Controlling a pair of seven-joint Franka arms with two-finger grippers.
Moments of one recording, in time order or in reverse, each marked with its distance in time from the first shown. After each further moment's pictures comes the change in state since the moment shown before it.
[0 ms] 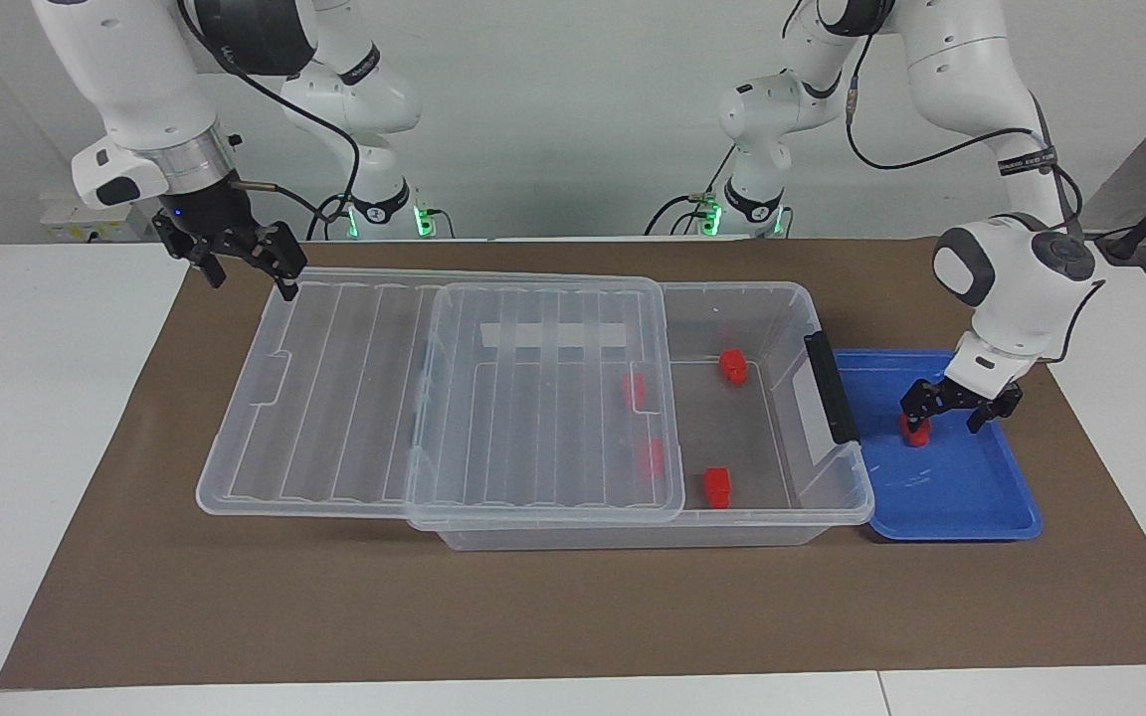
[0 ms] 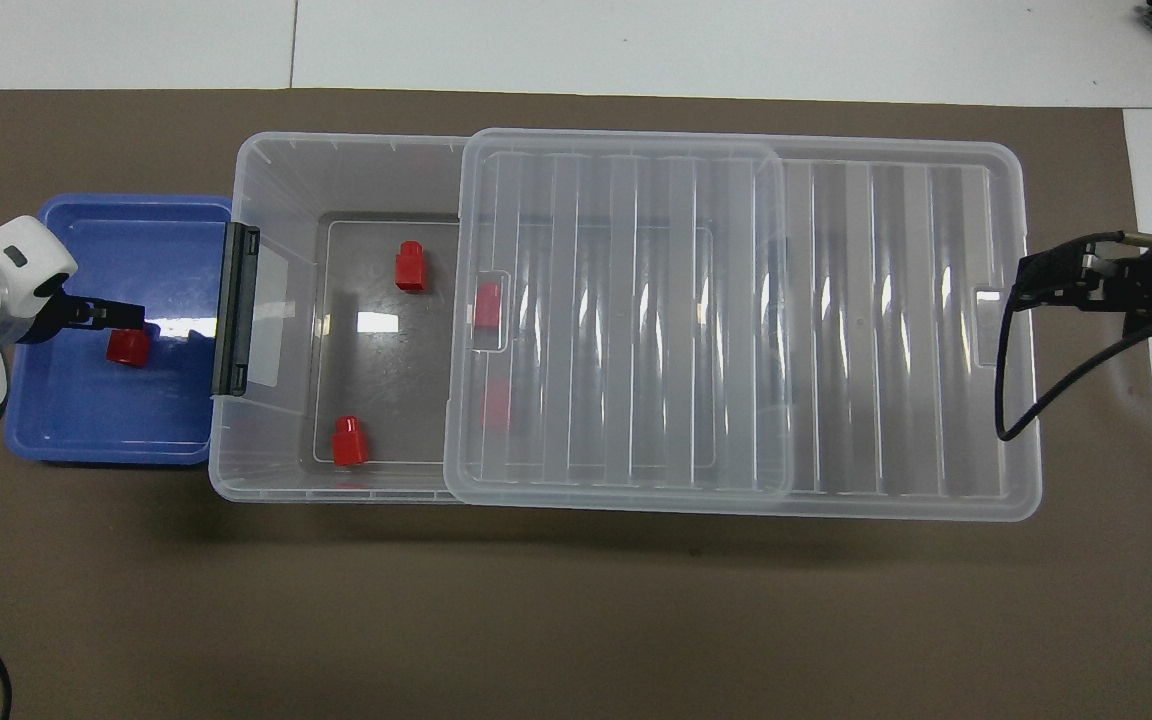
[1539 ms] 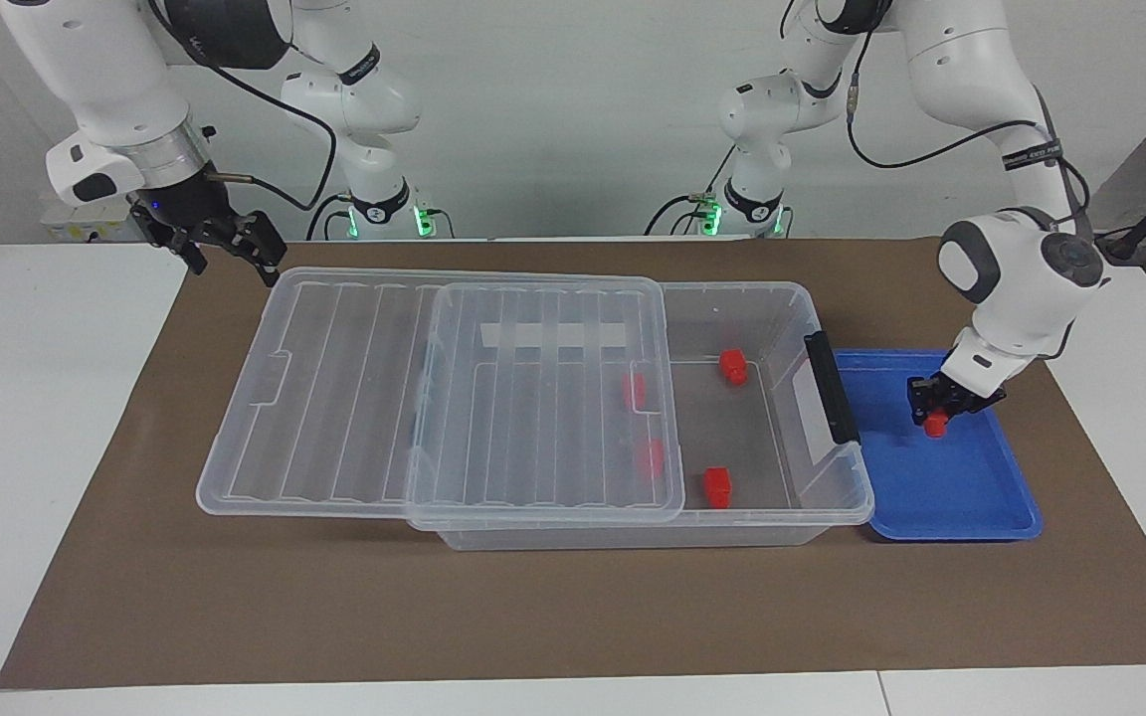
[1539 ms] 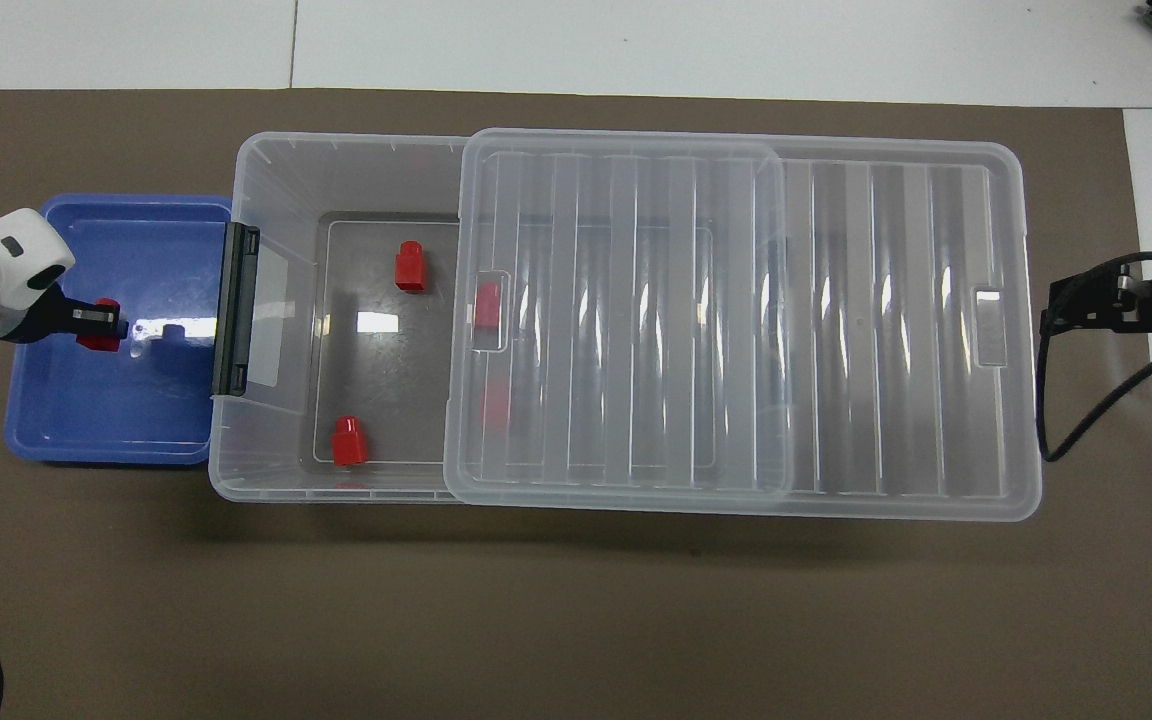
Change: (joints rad) left arm -0.005 -0.018 -0.018 0.143 0.000 -0.298 -0.008; right arm -0.029 0.006 -0.009 0.011 0.000 -0.074 -0.070
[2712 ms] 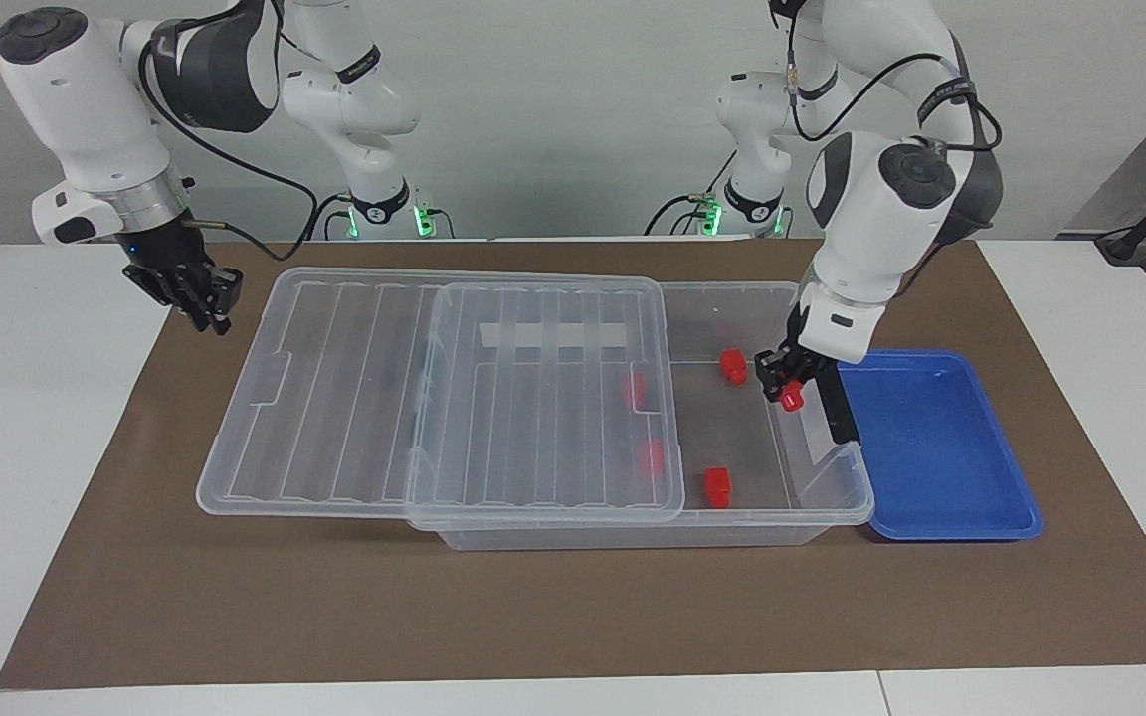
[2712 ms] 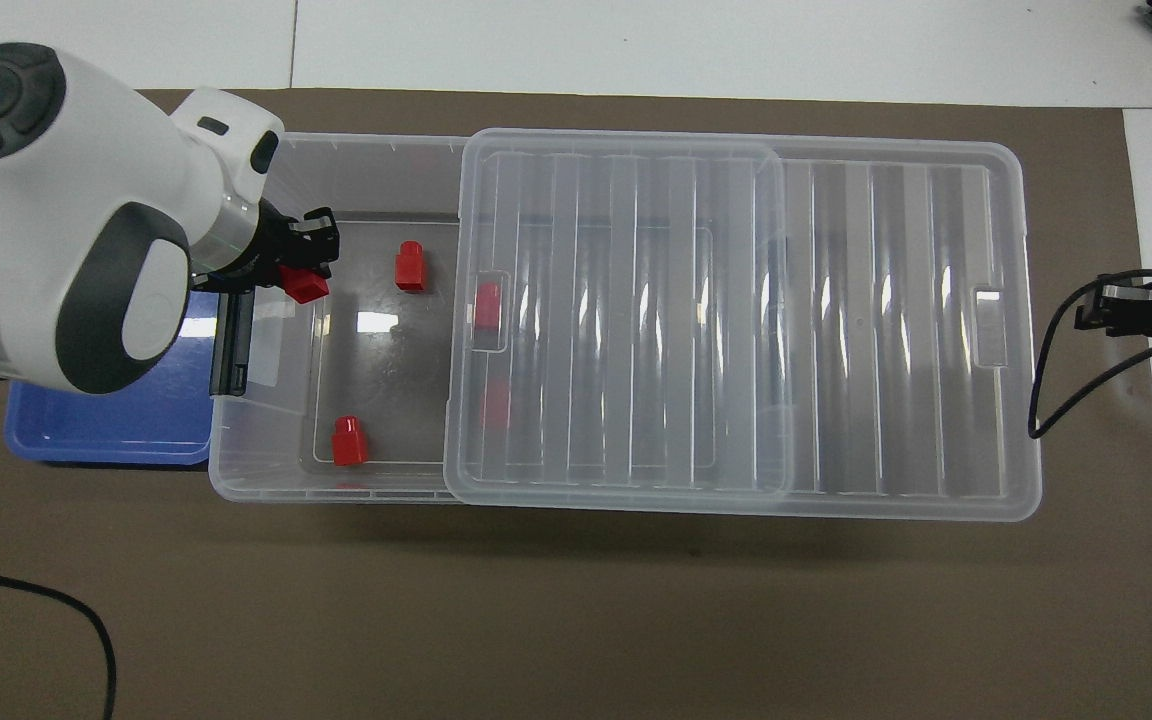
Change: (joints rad) left arm -0.435 -0.026 -0.015 0.147 -0.055 -0.106 -0.817; right arm -0.102 -0.051 -0.003 -0.265 0.000 0.341 -0.122
